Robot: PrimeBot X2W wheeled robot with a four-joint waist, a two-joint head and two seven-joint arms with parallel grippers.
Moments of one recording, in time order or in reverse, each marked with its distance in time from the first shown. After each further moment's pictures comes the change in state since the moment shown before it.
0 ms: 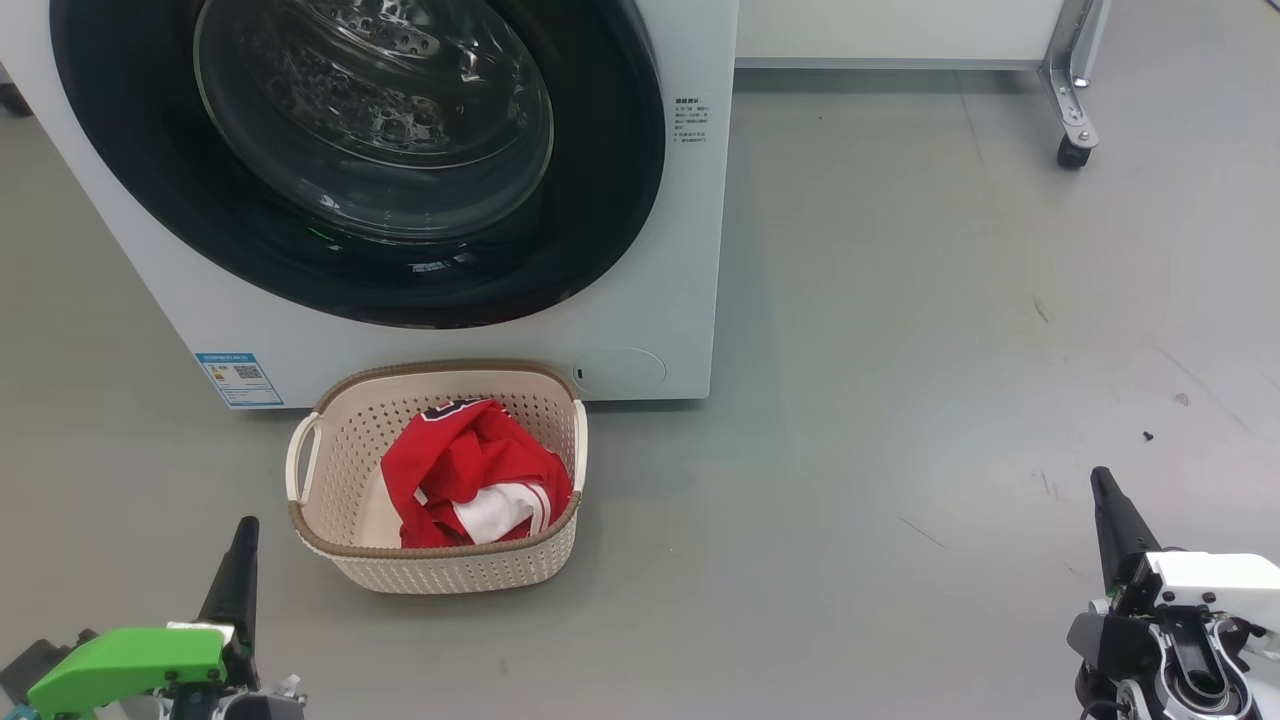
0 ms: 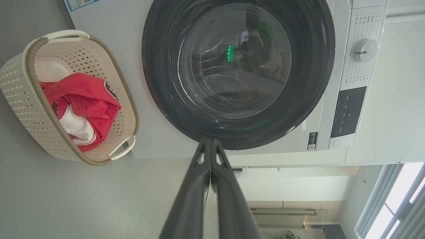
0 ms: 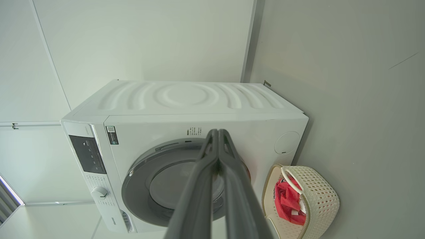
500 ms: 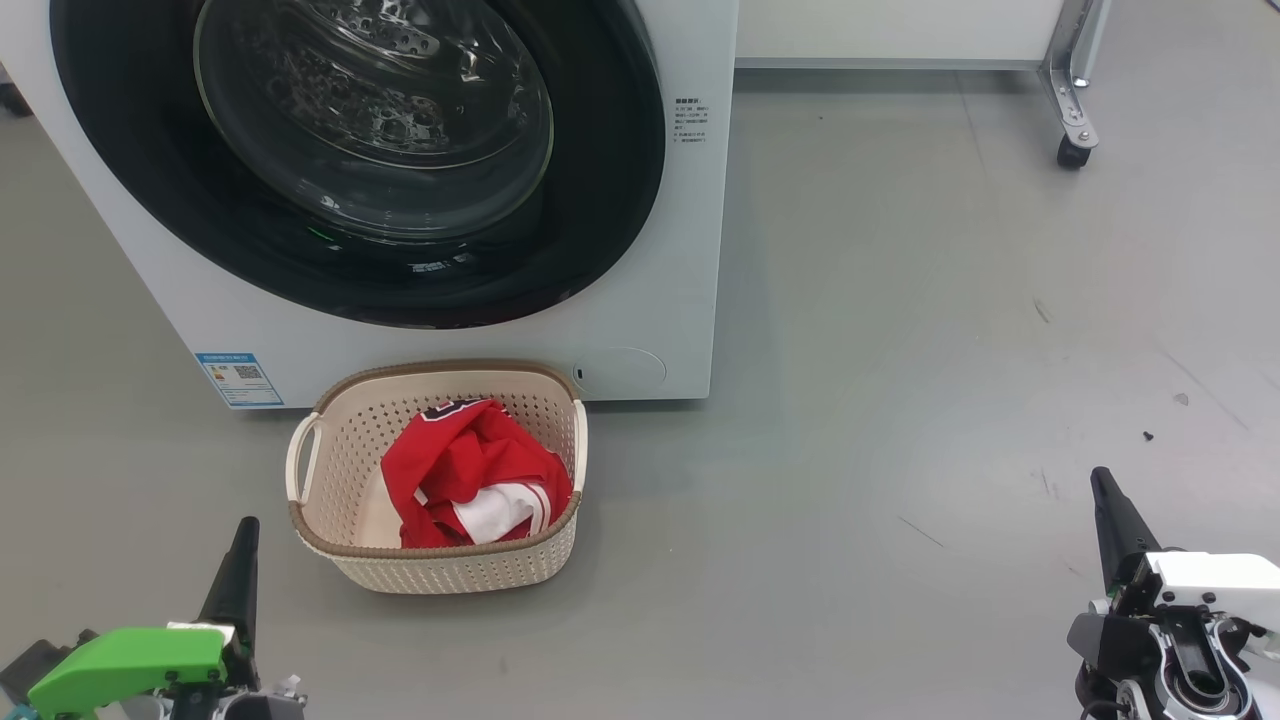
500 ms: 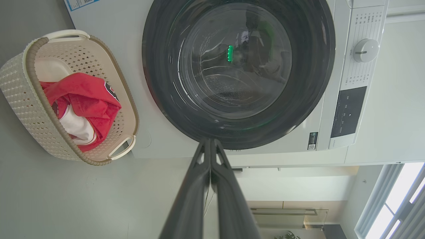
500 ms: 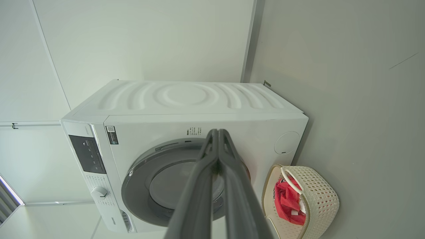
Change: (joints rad) left arm 0.000 0.000 0.000 0.000 0.000 0.000 0.000; right arm 0.000 0.000 0.000 0.000 -0.001 0.000 0.000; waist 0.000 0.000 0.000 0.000
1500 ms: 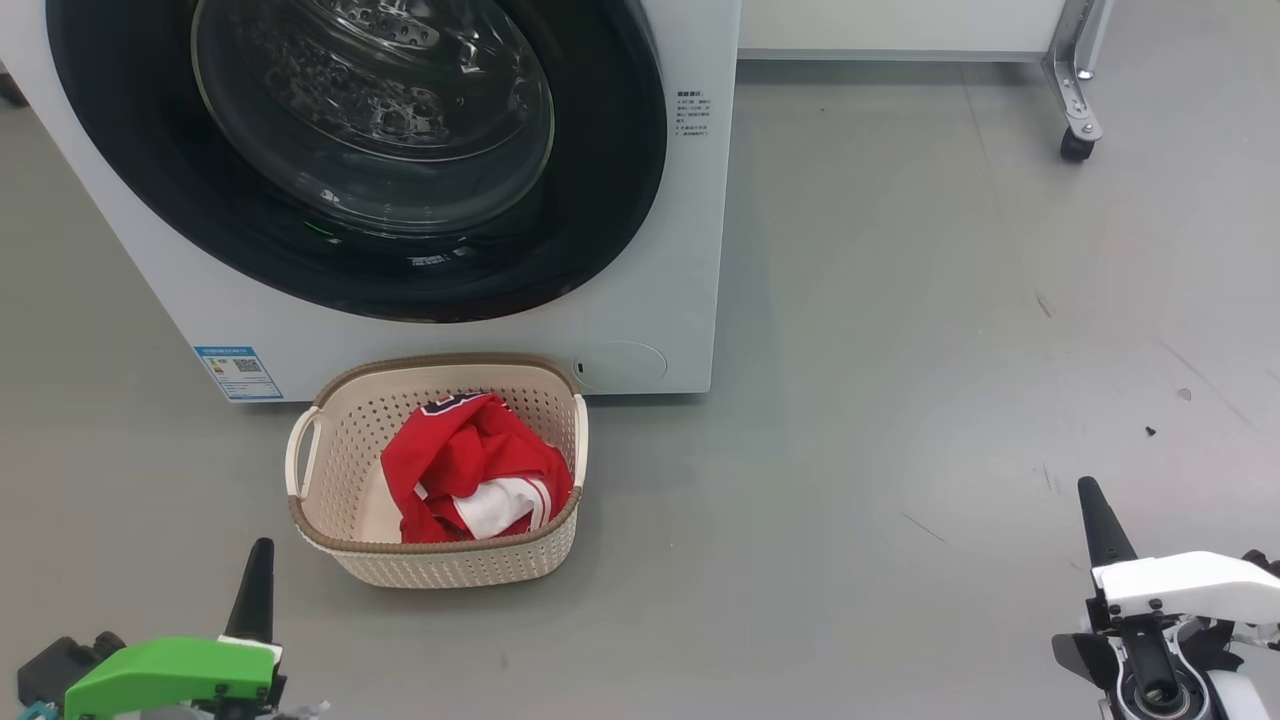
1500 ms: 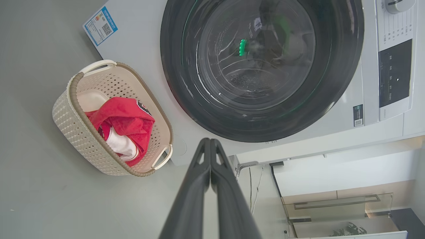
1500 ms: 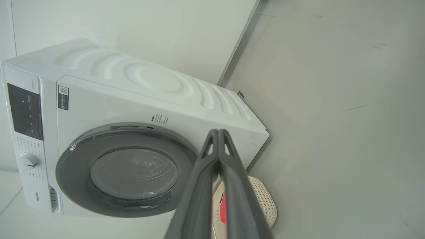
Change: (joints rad) left arm 0.015 0.000 -0.050 0.031 0.255 0.000 -0.083; right arm 0.016 -0.019 0.081 0.000 -0.295 -0.022 -0.081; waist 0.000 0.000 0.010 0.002
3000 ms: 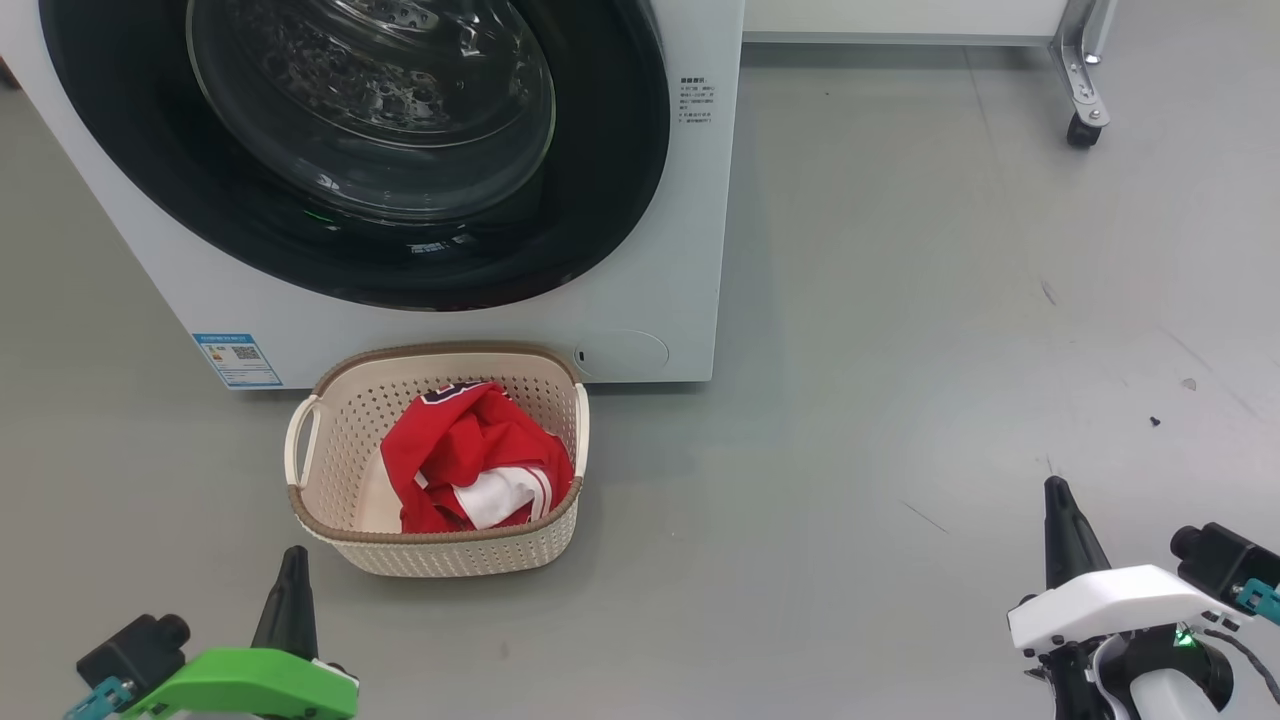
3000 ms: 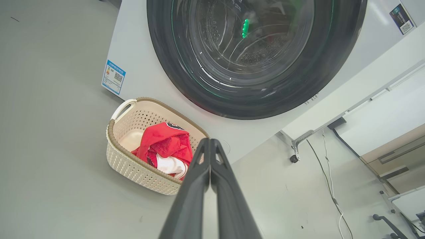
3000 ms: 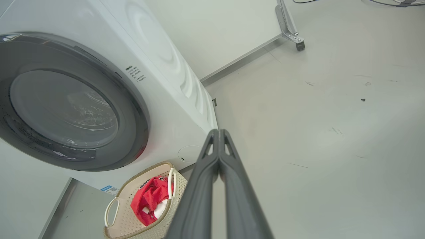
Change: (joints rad) left arm 0.004 0.000 -0.093 0.052 0.479 0.000 -0.155; right arm 0.025 -0.031 0.147 -0.003 -0.543 -0.039 -0.158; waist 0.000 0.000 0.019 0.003
